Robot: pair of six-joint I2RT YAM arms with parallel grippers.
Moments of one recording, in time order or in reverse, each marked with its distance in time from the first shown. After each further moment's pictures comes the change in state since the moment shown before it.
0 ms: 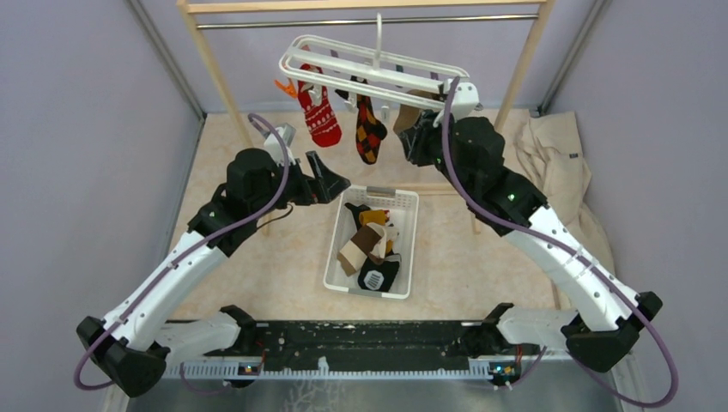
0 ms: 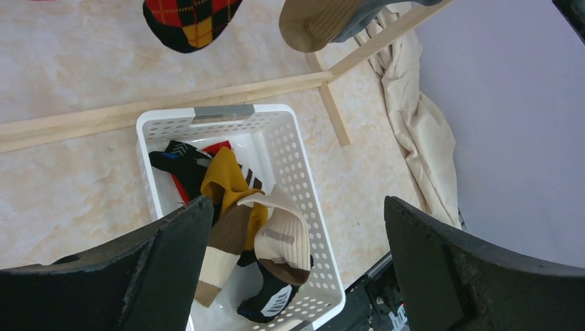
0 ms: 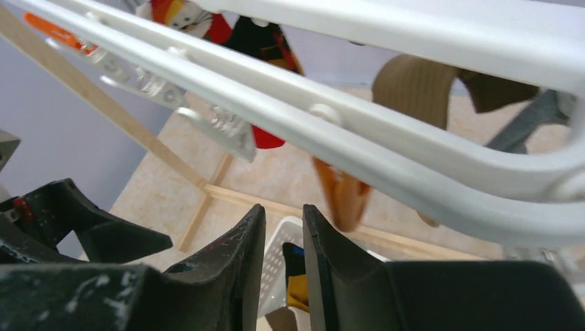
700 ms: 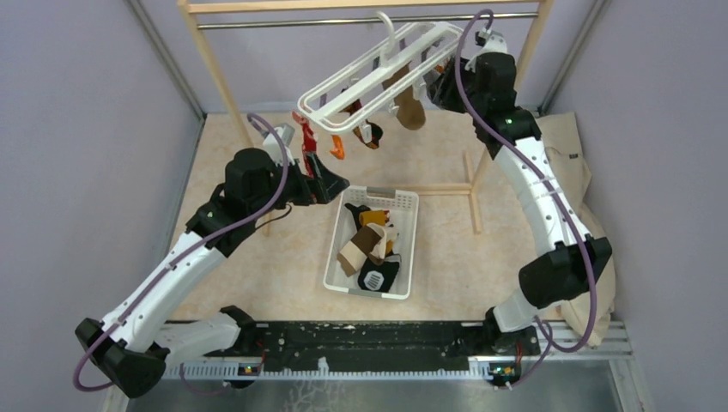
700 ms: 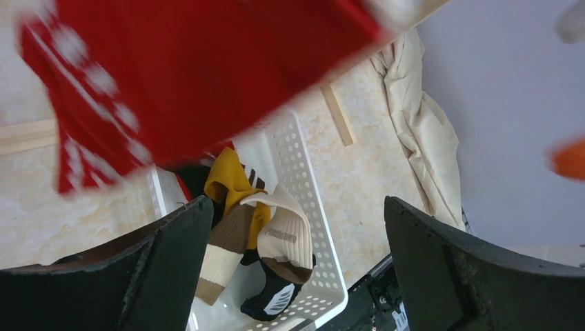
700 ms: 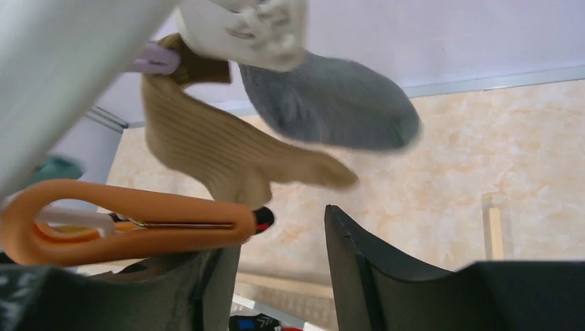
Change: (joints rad) left arm 0.000 0.001 0.011 -0.014 -0.008 0.014; right arm -0.474 0.371 0.300 -0.050 -0.286 0.090
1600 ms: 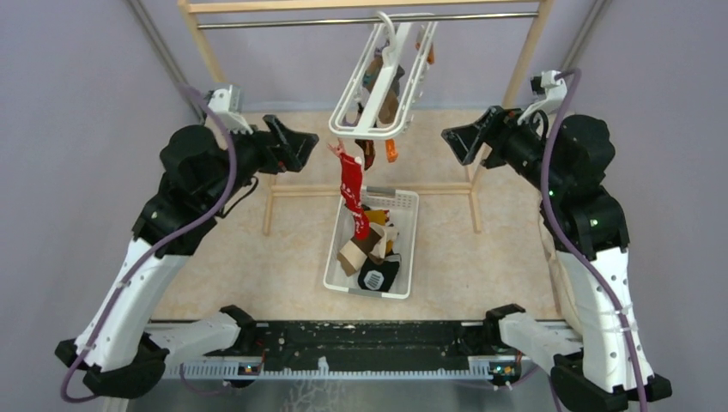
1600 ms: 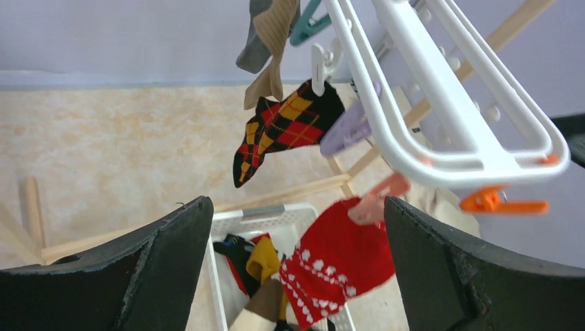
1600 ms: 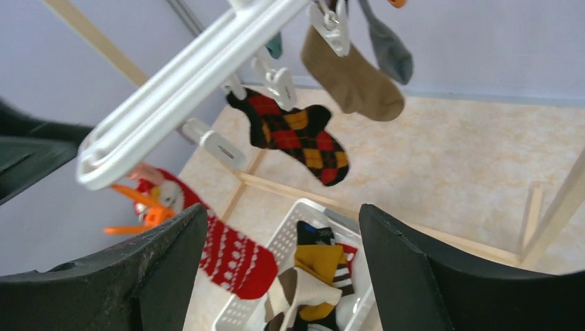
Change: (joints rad) left arm 0.000 -0.055 0.360 -0.181 -0.212 0.158; right arm -0.031 -0.553 -0.196 -0.202 -0.288 -0.048
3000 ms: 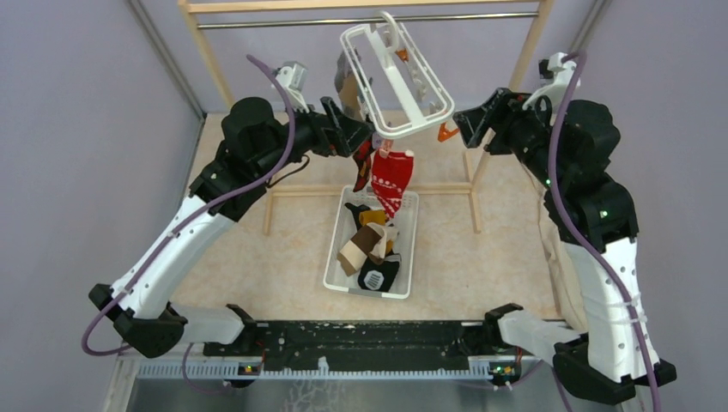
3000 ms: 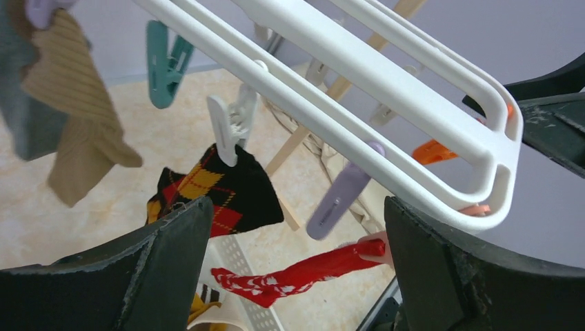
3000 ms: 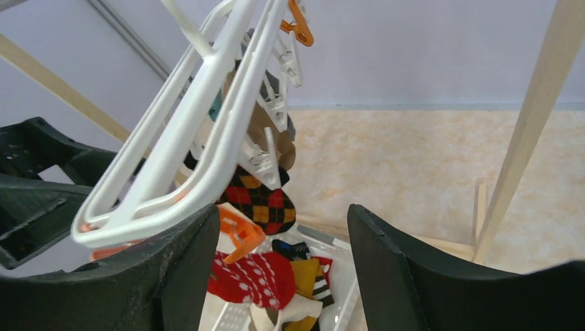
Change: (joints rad) left arm -0.079 0.293 0.112 0.220 0.183 -0.073; right arm 0.086 0.078 0.173 -0.104 0.212 -0.006
